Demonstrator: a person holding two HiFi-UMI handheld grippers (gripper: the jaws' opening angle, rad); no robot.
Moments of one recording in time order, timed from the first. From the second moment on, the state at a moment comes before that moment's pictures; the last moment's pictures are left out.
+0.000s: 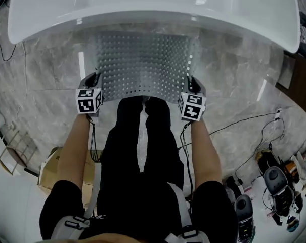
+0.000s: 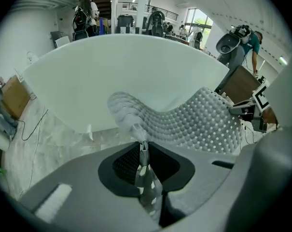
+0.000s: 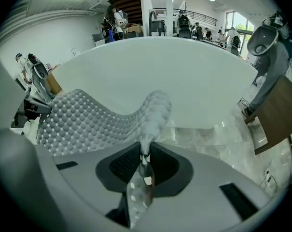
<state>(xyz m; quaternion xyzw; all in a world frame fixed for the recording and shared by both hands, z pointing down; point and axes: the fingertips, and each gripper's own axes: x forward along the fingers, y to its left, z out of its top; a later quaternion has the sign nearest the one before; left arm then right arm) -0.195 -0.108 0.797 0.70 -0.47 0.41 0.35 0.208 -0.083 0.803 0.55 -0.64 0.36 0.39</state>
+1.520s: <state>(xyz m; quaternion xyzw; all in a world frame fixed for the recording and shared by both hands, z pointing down) -0.252 -0.168 1.237 0.58 -0.50 0.53 0.37 0.345 -0.139 1.237 0.61 -0.52 0.43 0.42</state>
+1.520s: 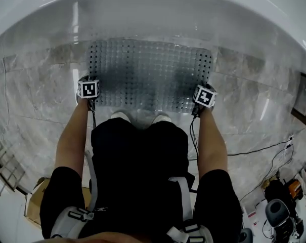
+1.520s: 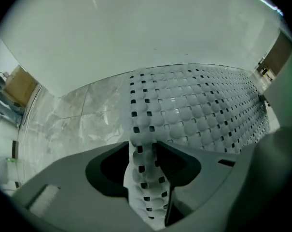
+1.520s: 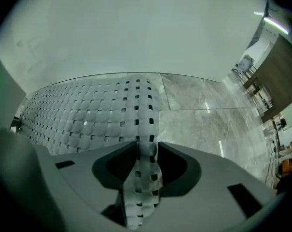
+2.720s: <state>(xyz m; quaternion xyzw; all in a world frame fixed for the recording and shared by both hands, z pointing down) -0.085 -0.245 0.520 0.78 -0.53 0.22 0.23 0.202 -0.232 0.529 0.62 -0.73 0.21 0.19</state>
